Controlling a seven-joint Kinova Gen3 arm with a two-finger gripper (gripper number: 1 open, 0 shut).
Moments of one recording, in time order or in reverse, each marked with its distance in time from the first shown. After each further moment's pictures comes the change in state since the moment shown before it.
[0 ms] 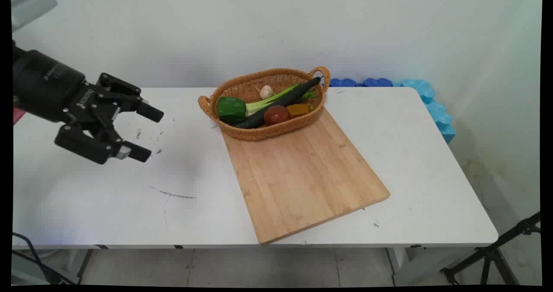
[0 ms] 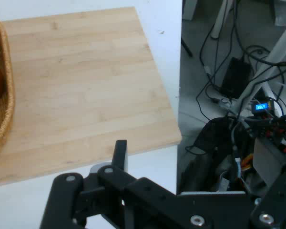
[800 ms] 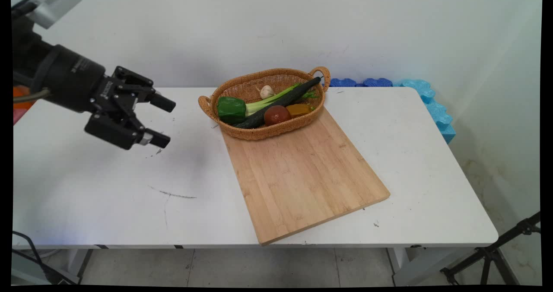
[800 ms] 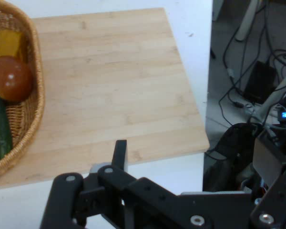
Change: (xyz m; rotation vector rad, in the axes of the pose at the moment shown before) arm 0.011 -0.016 0.016 0.062 -0.007 -0.031
